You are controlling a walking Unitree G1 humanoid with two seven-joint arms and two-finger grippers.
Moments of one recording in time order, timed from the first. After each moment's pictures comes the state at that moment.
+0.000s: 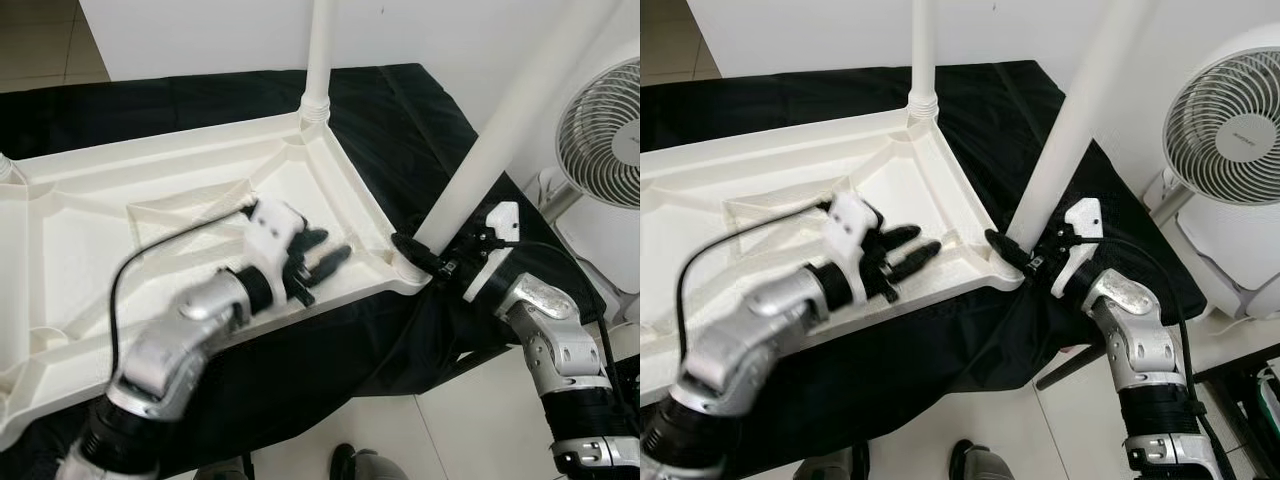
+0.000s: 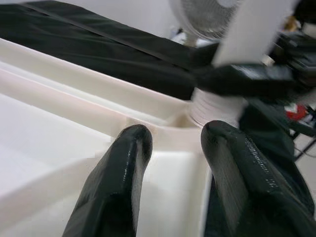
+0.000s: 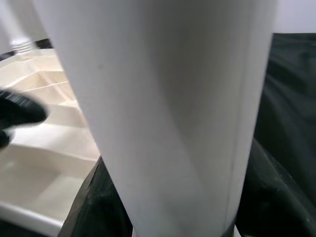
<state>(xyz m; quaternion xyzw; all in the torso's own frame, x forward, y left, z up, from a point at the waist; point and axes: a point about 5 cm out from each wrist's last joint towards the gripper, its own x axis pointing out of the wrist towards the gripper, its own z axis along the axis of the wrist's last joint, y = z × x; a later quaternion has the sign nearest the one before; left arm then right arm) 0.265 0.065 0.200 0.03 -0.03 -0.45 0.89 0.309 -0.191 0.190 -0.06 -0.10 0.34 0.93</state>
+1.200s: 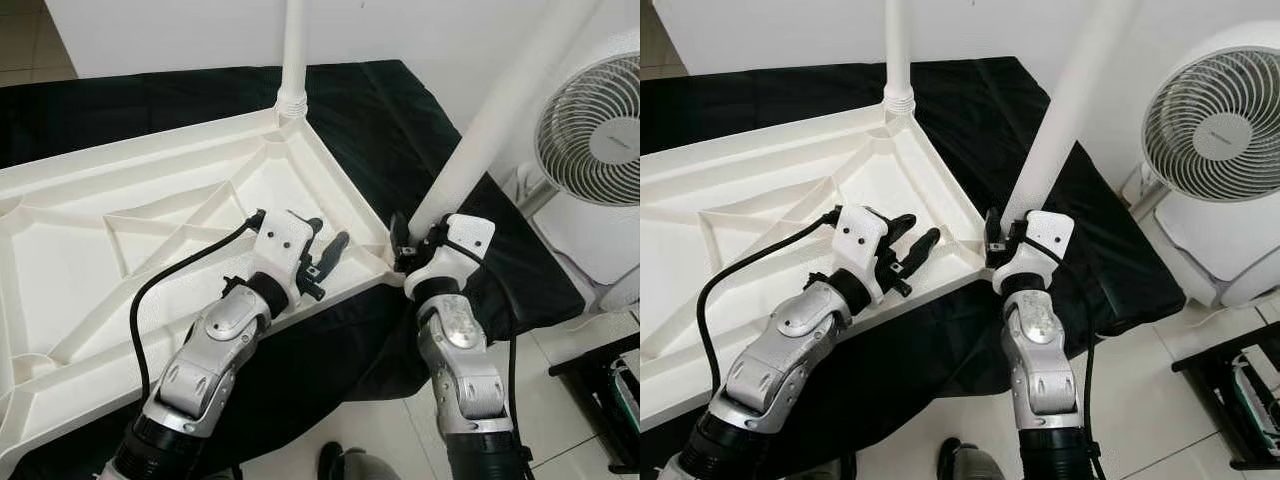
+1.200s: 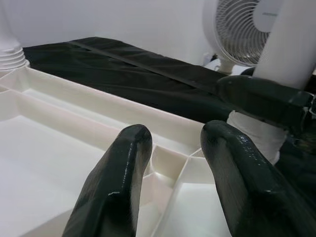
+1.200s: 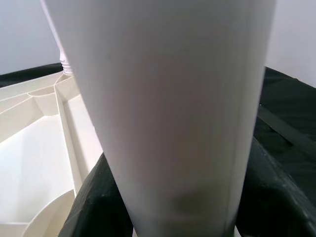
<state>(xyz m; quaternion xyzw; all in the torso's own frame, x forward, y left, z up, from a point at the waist) 0.273 0.062 0.197 0.03 -0.11 -0.34 0.93 0.290 -0.122 0.187 0.04 -0.12 0.01 0.99</state>
